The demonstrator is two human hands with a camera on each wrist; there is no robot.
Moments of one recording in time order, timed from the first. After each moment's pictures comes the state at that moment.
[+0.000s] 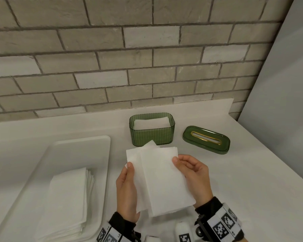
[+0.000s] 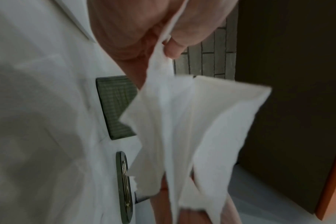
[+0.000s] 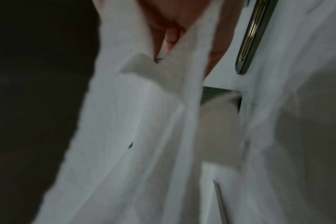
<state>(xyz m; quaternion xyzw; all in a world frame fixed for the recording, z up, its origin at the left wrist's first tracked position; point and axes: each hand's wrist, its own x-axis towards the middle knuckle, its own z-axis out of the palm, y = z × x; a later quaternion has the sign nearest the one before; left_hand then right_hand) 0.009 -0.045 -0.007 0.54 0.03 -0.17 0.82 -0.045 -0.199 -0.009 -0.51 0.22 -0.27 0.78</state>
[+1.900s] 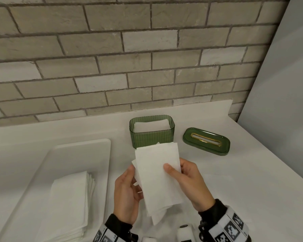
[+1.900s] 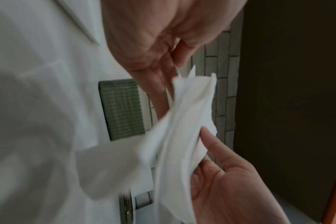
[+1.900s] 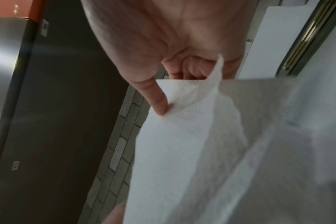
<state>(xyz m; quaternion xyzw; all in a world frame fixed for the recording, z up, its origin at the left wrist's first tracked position) 0.019 -0.040 -0.014 0.53 -0.01 -0.18 0.83 -0.053 -0.188 0.009 -0.67 0.12 -0.16 0.71</state>
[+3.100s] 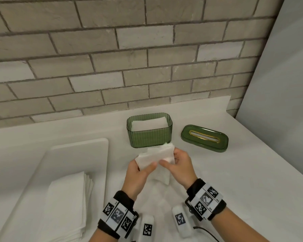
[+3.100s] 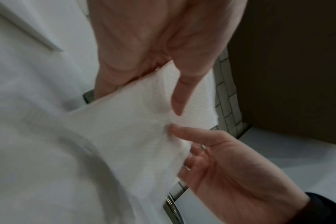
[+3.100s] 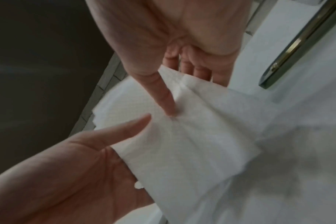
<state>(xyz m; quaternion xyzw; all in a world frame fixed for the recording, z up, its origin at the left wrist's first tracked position) 0.060 -0.070 -0.030 0.64 -0.20 -0.19 0.72 0.006 -0.221 -0.044 -0.72 0.11 -0.24 0.64</state>
